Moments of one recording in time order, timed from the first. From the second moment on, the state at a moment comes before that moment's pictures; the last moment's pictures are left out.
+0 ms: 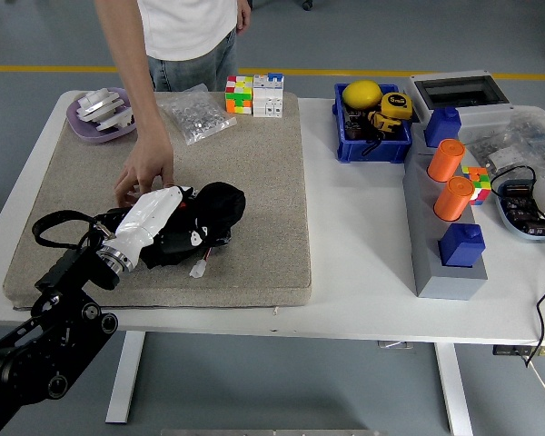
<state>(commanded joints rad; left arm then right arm) -0.29 0.17 -1.05 -1.16 2.04 0.14 -0.08 -0.06 -0.13 1.30 0.18 -0.30 -0.24 -0.03</state>
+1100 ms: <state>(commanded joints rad) -0.18 0.24 -1.24 -1.21 2.07 0.14 -0.07 -0.07 -0.13 1.29 0.18 -0.27 -0.24 -0.03</state>
